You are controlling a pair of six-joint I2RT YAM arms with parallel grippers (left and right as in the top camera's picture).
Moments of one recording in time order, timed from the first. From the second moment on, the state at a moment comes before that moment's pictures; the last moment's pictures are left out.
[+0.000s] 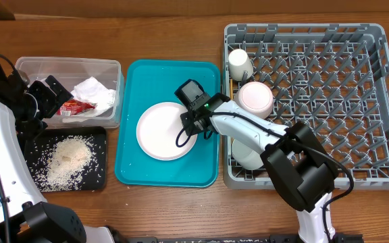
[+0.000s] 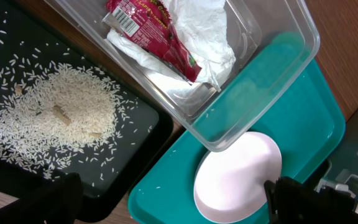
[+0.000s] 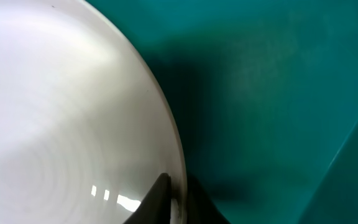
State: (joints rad) left arm 0.49 1.61 1.63 -1.31 0.27 -0.34; right arm 0.71 2.10 1.46 -0.61 0.03 0.36
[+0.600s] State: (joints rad) left arm 0.49 1.61 1.63 -1.31 0.27 -0.34; right arm 0.71 2.10 1.48 -0.63 -0.02 0.38
